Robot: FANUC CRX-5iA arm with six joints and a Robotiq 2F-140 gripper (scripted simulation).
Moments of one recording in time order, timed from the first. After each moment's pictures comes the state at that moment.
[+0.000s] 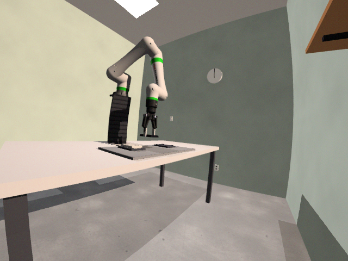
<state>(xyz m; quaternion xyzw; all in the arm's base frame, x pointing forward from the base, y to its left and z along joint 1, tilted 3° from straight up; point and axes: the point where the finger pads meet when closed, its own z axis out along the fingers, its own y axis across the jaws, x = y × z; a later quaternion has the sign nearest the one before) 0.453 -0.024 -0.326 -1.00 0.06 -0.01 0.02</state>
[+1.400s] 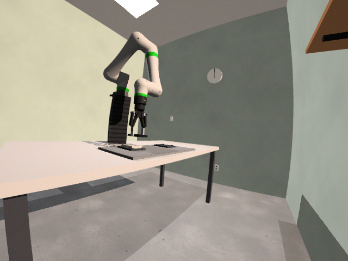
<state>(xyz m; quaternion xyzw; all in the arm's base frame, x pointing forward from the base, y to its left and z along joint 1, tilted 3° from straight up) 0.443 -0.145 -0.332 -1.00 0.06 -0.01 0.02</state>
